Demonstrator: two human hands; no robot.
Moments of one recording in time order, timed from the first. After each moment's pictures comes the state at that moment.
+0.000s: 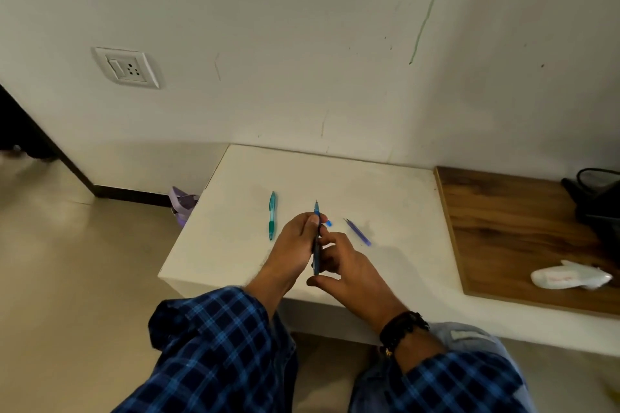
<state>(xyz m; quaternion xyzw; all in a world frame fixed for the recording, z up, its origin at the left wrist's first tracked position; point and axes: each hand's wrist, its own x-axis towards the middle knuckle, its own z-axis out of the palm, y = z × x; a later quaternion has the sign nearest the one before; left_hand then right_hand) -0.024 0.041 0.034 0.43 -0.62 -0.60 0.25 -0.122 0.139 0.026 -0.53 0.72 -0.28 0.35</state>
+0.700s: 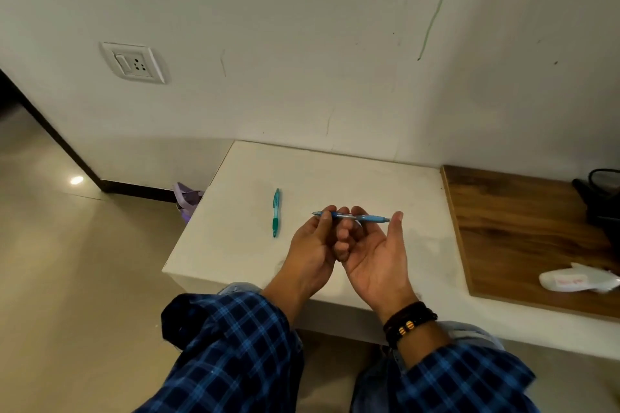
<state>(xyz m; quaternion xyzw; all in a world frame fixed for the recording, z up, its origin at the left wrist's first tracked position) -0.041 0.061 0.045 0.36 -0.27 -0.84 0.31 -0.132 0.128 0.041 -0.03 0.28 -0.75 0.59</state>
